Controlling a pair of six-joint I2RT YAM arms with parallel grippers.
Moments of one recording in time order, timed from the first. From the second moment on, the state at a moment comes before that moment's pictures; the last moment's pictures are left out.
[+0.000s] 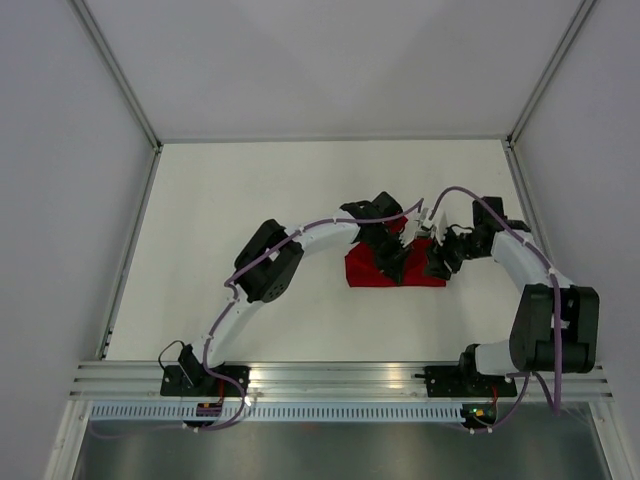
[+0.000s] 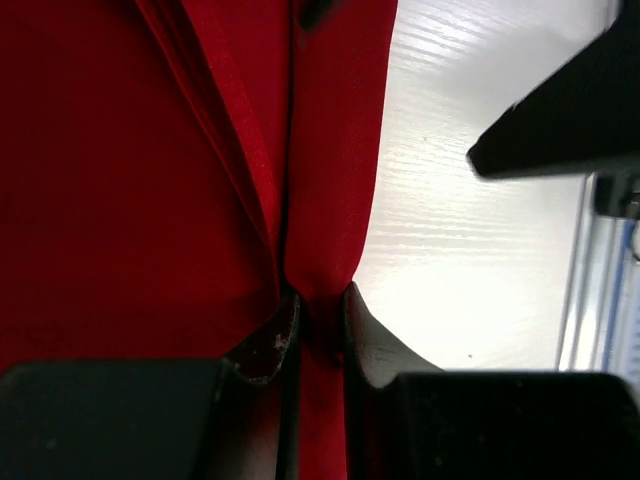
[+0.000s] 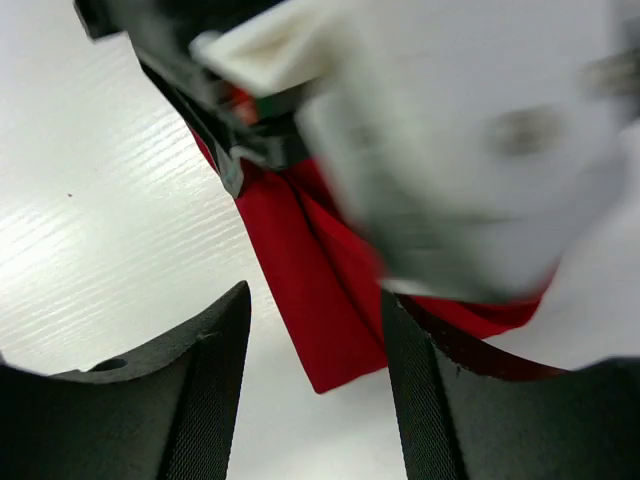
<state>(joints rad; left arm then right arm) -0.88 2.40 1.90 -0.57 0.72 0.25 -0.10 1.44 0.93 -0.80 -0.79 -1.05</state>
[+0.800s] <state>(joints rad) -0.82 2.53 1.99 -0.71 1.03 0.04 0.44 1.24 0.50 -0.24 -0.33 -0.89</state>
